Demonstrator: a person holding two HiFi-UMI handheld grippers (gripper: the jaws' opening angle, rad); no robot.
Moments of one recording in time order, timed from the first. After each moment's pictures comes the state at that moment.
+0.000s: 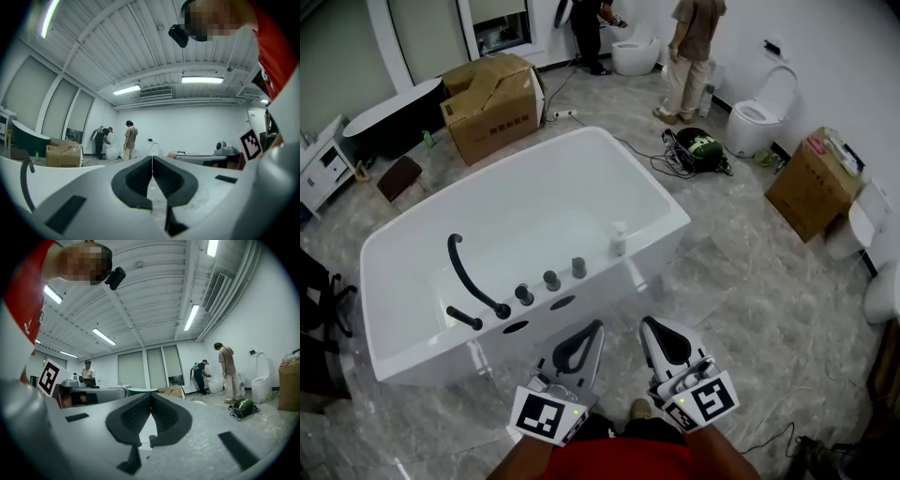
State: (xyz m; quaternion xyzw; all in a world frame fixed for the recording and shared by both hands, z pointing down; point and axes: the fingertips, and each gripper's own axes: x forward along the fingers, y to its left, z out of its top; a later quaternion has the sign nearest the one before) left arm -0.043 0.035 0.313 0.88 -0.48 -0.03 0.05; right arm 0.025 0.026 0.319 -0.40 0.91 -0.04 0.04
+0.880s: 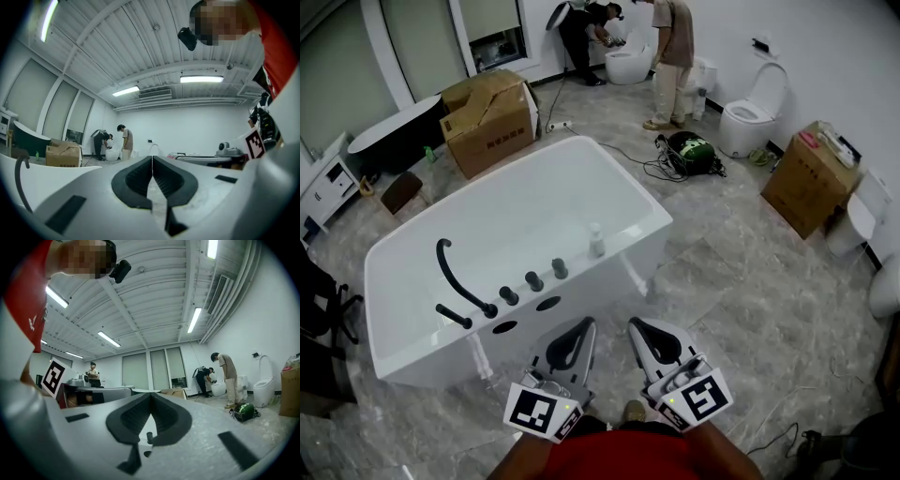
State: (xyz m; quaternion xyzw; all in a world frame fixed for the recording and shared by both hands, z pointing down) left arm 0.035 0.058 0.295 0.87 -0.50 -0.04 0.03; right arm 0.096 0.059 0.307 -0.38 0.93 -0.03 0.04
